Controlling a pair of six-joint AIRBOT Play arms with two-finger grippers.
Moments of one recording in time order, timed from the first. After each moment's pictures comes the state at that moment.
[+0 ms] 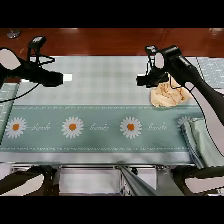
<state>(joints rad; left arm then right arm) -0.10 -1.25 1.25 1.35 -1.14 -1.46 0.36 -1.63 1.54 -1.67 1.24 1.85</state>
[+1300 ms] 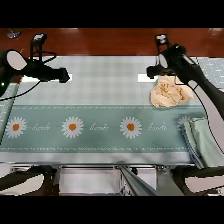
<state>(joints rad) -0.09 -1.33 1.25 1.36 -0.97 -1.46 0.29 -1.63 1.54 -1.99 1.10 1.99</state>
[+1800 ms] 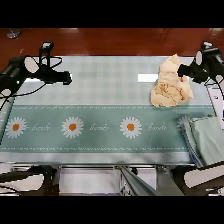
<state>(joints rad) -0.09 -1.46 1.25 1.41 -0.87 -1.48 -0.10 -1.73 1.54 -1.82 1.04 2.12</state>
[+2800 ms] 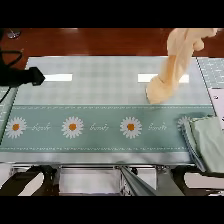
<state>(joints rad) 0.04 -0.90 1.07 1.38 -1.07 -1.52 -0.06 -1.47 2.03 -1.26 1.12 1.58</state>
